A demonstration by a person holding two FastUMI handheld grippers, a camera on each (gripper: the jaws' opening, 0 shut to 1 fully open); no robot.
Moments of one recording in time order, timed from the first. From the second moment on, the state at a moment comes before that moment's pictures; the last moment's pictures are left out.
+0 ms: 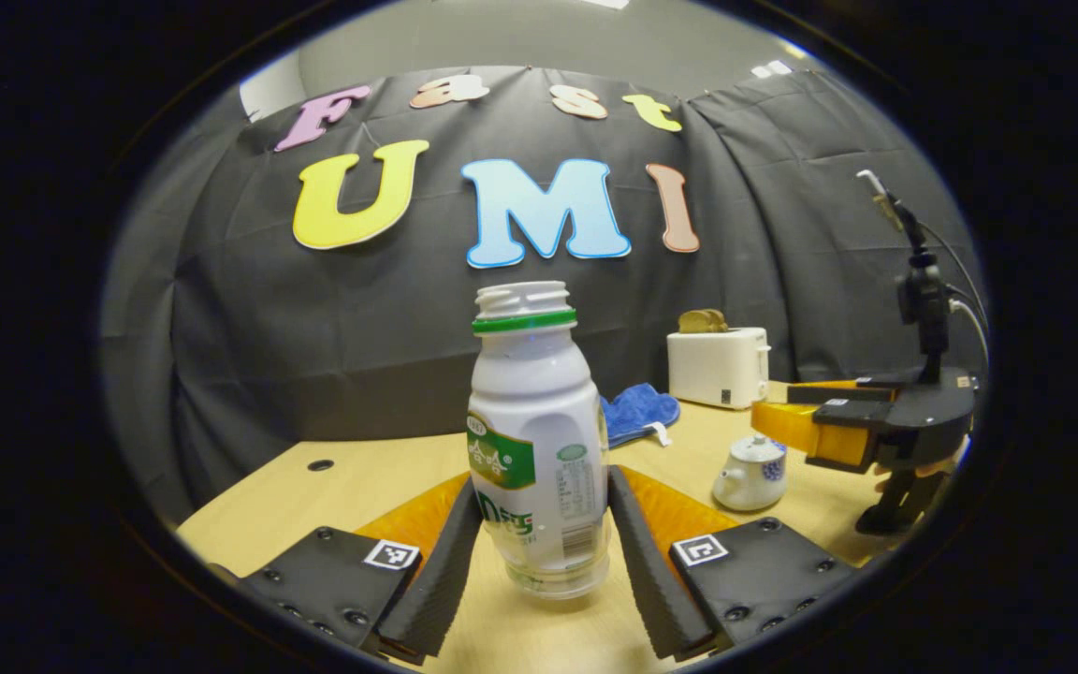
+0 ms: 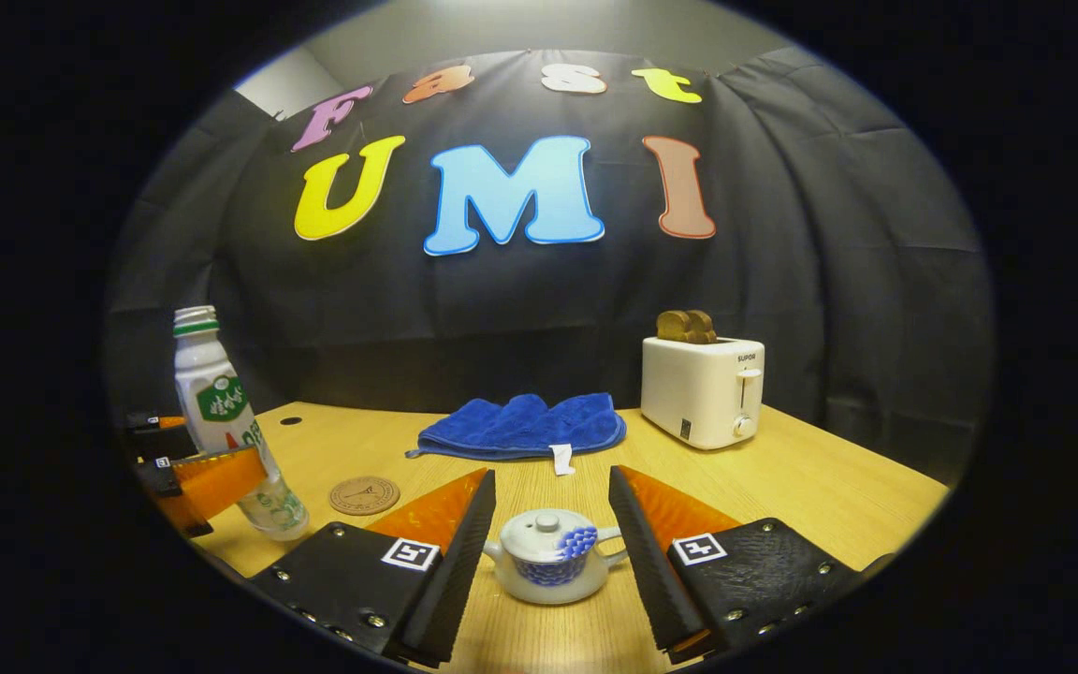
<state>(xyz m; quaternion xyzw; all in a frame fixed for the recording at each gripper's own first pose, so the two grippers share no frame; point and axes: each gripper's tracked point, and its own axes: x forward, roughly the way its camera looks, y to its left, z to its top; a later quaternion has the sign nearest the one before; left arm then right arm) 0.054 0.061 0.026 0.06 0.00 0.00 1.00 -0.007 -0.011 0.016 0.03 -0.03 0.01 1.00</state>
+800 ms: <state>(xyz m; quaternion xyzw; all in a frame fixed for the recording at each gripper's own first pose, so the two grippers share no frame) 0.162 0.113 0.011 0.01 0.05 0.00 1.00 -0.029 0.004 0.015 0.01 -0.09 0.02 1.00</state>
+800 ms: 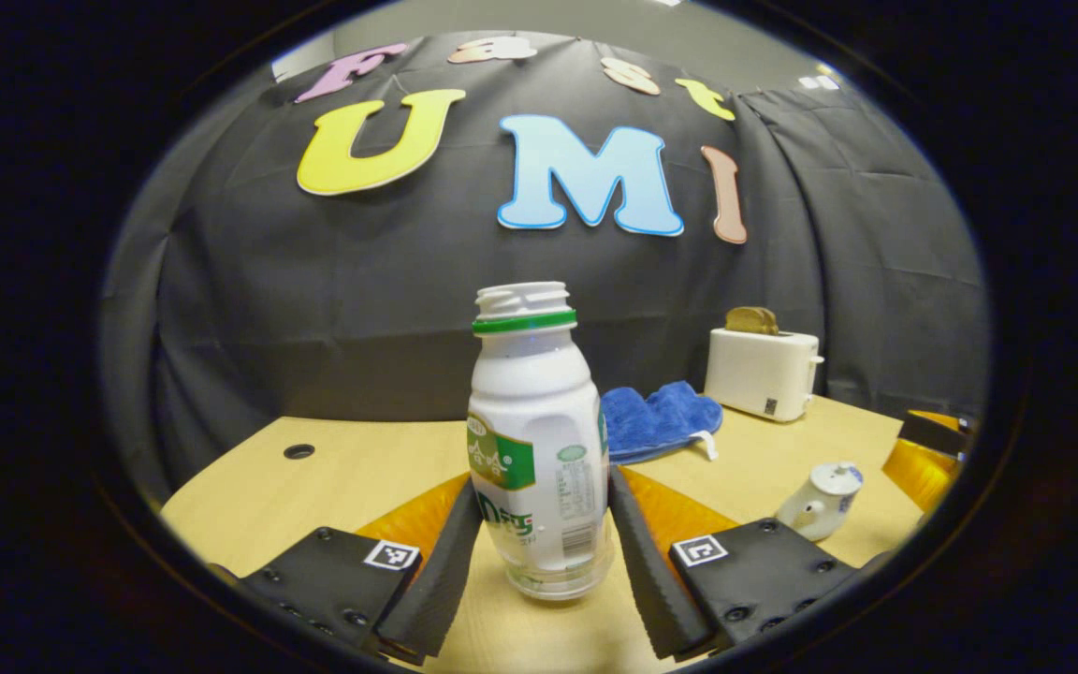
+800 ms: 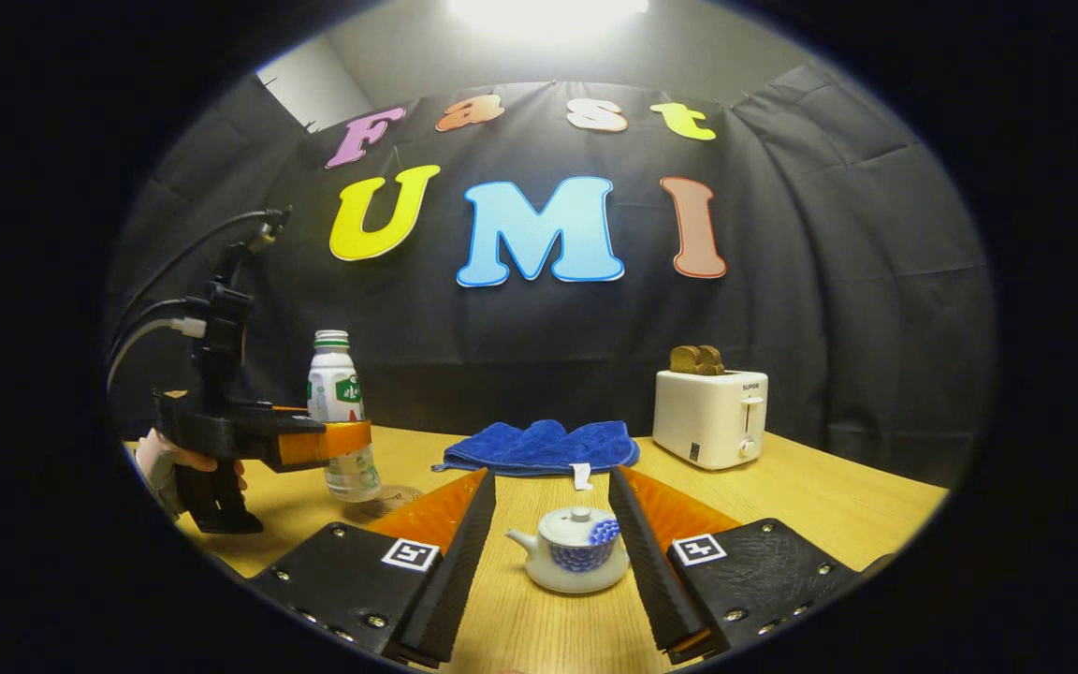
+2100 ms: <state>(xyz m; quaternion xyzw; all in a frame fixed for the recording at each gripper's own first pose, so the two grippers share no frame) 0.206 0.102 -0.013 0.01 0.05 0.00 1.00 -0.025 -0.013 0.008 0.05 -0.08 0.00 1.00</state>
